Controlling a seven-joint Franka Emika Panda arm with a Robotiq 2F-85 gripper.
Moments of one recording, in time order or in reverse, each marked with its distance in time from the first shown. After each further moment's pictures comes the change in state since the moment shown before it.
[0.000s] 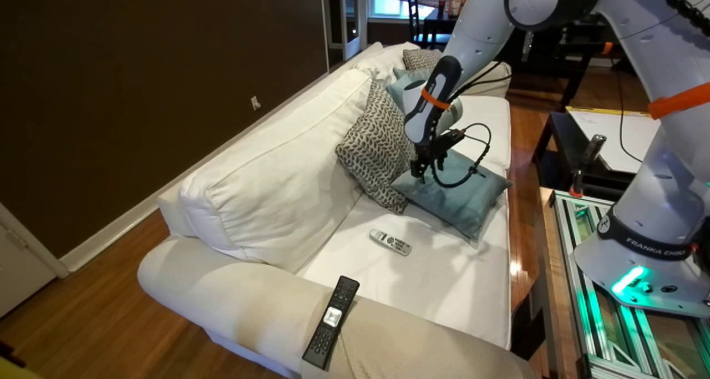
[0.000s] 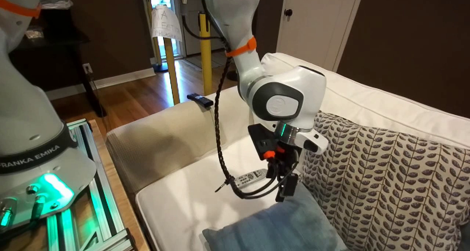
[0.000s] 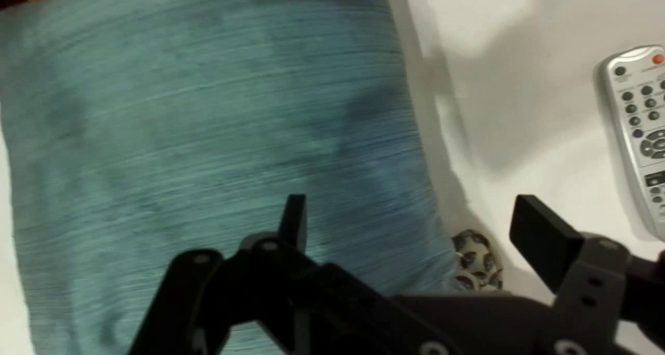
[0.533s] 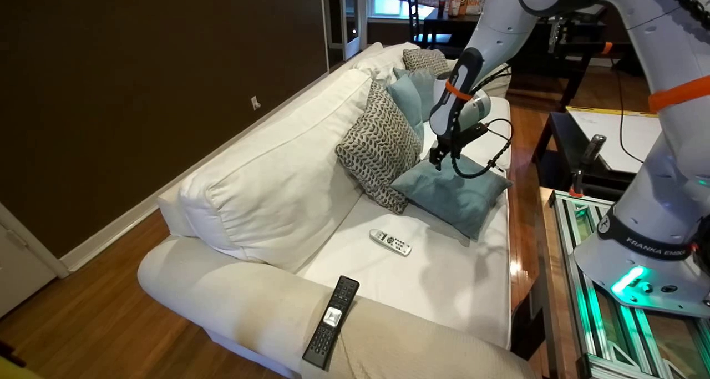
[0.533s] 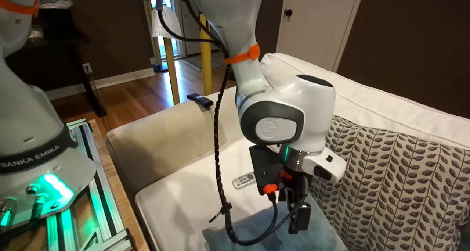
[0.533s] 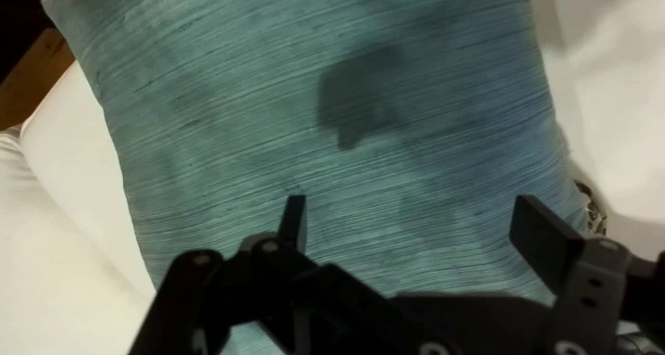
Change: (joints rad) arm -0.139 -0.049 -0.017 -0.110 -0.009 0.234 -0.076
